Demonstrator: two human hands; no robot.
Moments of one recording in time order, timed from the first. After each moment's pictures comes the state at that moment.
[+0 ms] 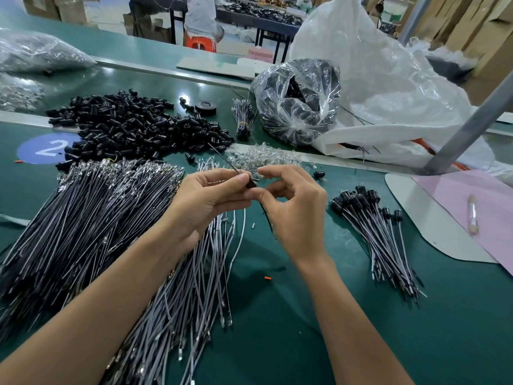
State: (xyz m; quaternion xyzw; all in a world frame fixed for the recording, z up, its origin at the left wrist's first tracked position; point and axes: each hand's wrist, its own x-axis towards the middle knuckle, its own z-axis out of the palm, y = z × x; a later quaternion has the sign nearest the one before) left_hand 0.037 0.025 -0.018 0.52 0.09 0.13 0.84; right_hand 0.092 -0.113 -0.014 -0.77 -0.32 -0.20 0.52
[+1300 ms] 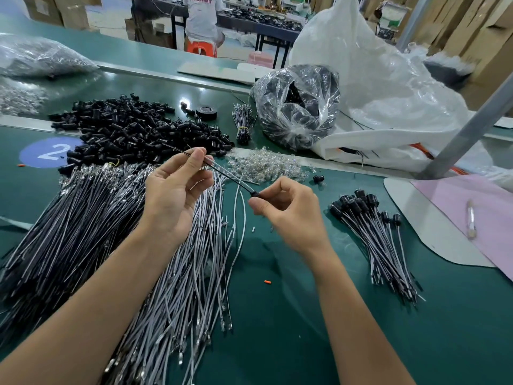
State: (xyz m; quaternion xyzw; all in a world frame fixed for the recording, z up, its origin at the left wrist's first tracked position) left_hand 0.033 0.042 -0.006 0.40 0.16 0.29 0.85; right_hand 0.103 -0.121 -0.015 -0.79 -0.26 0.03 0.55
